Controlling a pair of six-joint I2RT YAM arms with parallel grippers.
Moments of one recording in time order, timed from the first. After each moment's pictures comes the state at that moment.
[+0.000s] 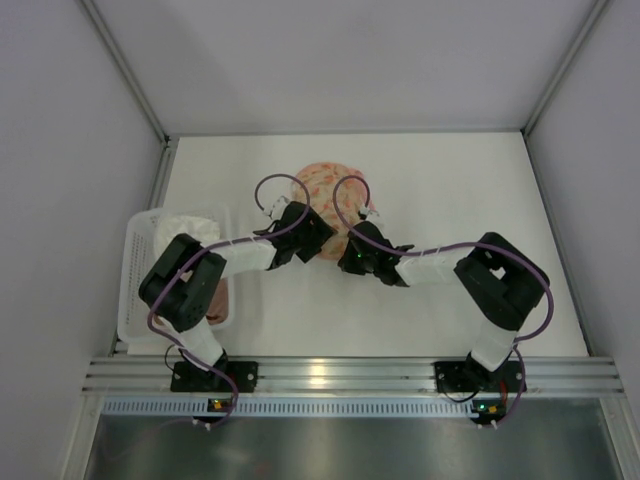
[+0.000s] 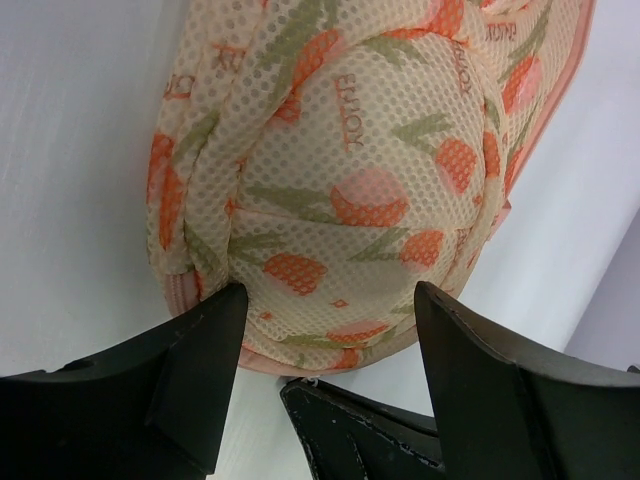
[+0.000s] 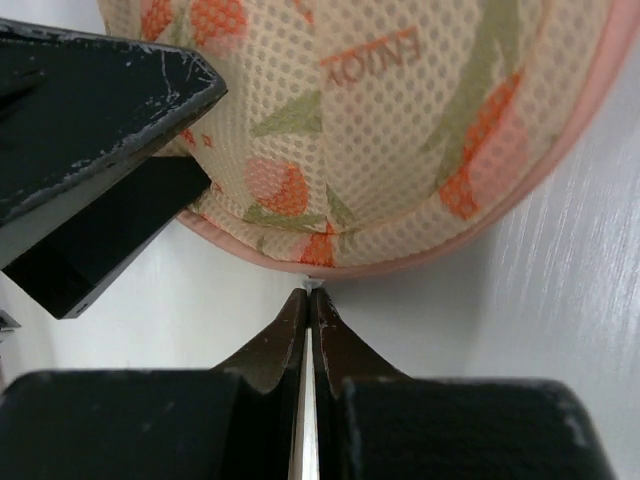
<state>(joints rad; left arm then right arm) -0.60 1.71 0.86 0.10 -0.11 -1.26 0.82 1.75 0.83 0.17 0.14 0.86</state>
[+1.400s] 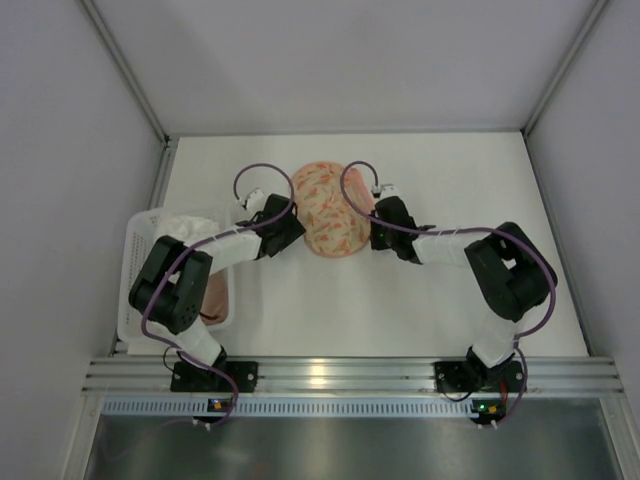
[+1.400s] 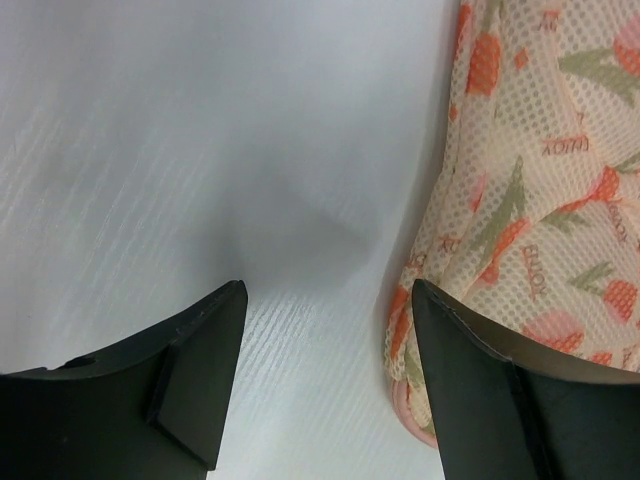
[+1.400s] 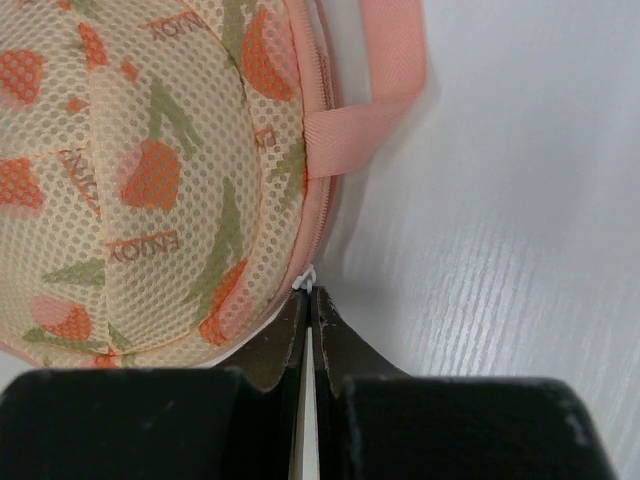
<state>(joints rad) -0.47 1.67 0.89 -0.10 -0.32 -1.03 0.59 1.76 0.88 0.14 0.15 0.33</state>
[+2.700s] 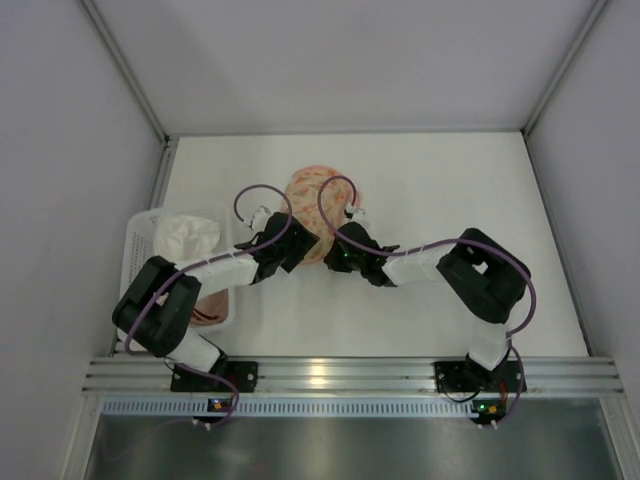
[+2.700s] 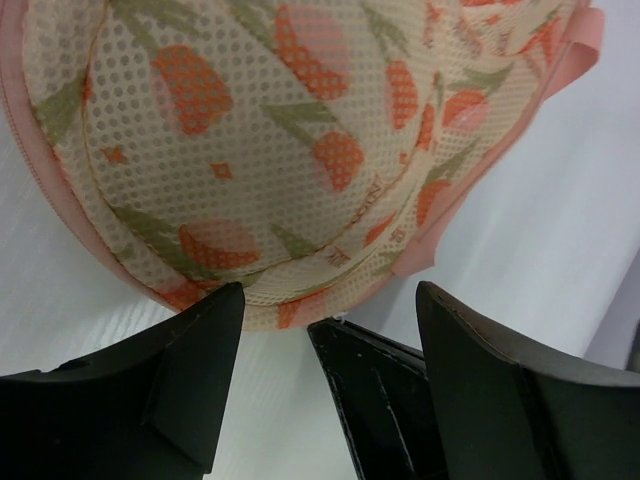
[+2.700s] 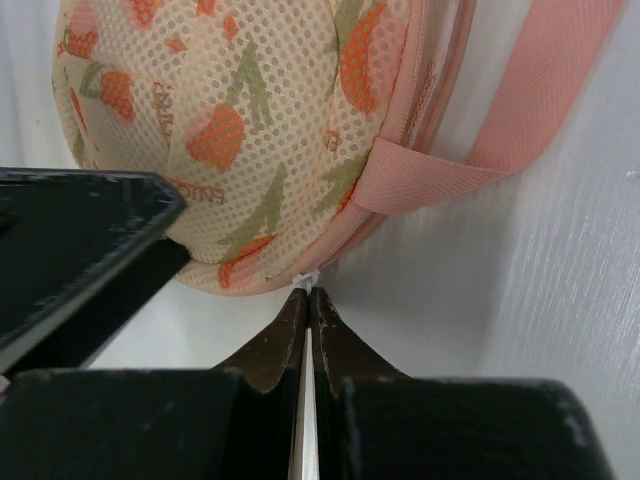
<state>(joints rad) -0.58 1.49 0.70 0.04 -0.19 -1.27 0.87 1.84 0.90 0.26 0.17 0.86</state>
